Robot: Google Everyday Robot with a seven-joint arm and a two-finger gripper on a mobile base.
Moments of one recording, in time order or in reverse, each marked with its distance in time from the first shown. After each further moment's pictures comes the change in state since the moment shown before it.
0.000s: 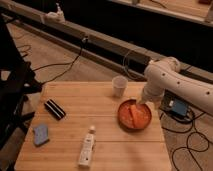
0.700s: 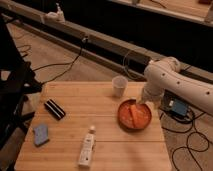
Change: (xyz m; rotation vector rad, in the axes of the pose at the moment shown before) arm 0.002 0.016 0.003 -0.021 0.003 -0.031
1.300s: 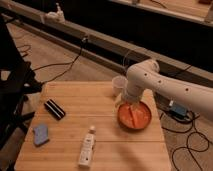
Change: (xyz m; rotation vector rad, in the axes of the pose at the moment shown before) arm 0.017 0.123 0.014 -0.197 0.070 -0.031
